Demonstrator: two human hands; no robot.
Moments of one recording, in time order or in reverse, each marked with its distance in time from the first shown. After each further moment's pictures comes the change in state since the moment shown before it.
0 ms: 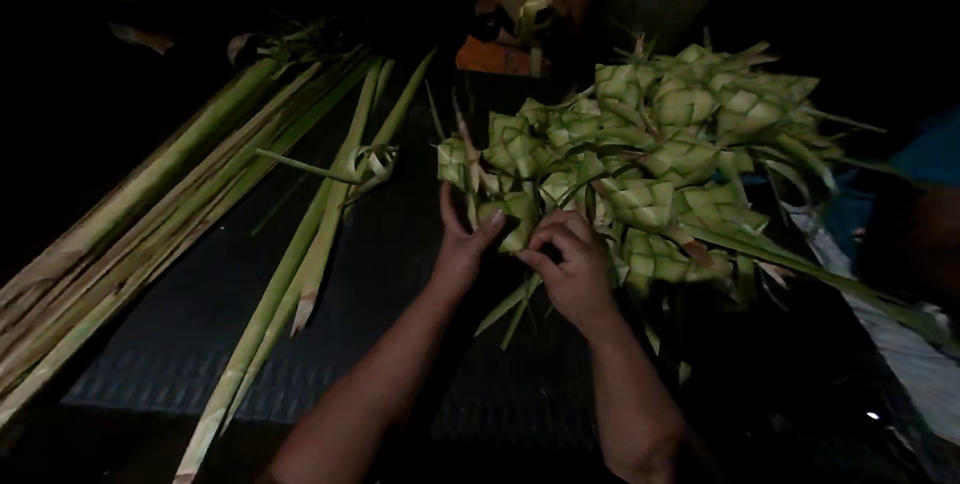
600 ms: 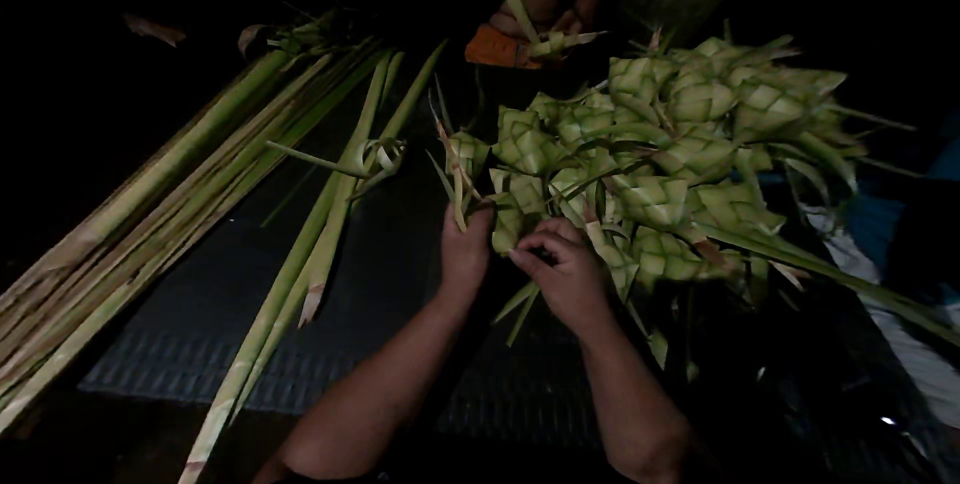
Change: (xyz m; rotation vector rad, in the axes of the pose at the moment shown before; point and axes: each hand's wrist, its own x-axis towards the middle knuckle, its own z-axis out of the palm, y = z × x) left_hand -0.003 -0.005 0.012 -0.028 0.226 0.055; right_hand -0.004 -0.015 0.012 0.212 -0.057 0.255
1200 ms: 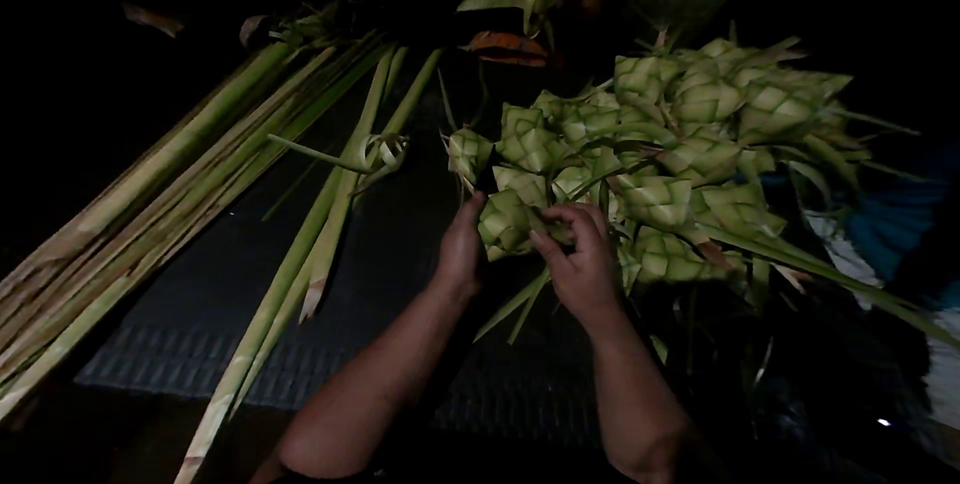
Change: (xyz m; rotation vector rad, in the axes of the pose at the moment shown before) left_hand 0.011 0.006 -0.004 -0.245 -0.089 -0.413; right_hand 0.007 0.011 -0.008 -0.257 0.140 -0.142
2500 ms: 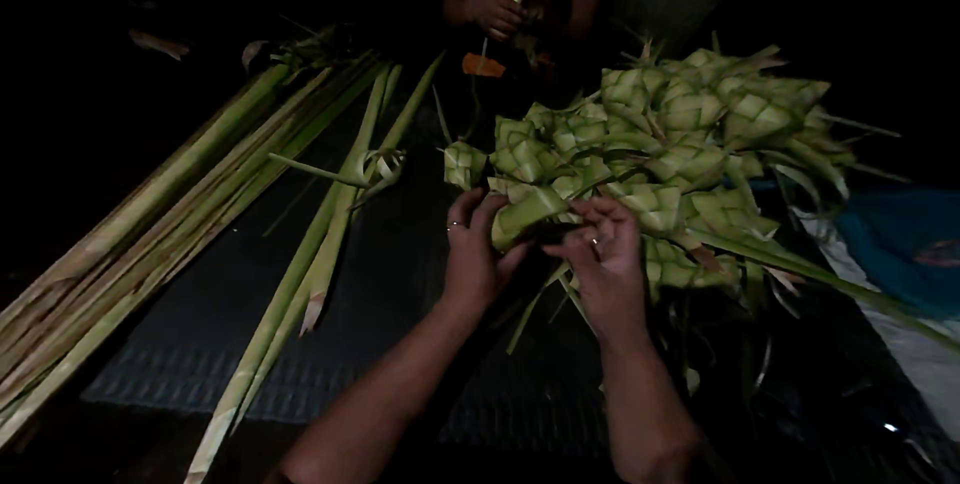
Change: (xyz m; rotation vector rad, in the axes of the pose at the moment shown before) left_hand -0.004 -0.015 -0.002 0.958 0.046 0.957; right_hand 0.000 -0.007 -0.017 0.579 0.066 0.064
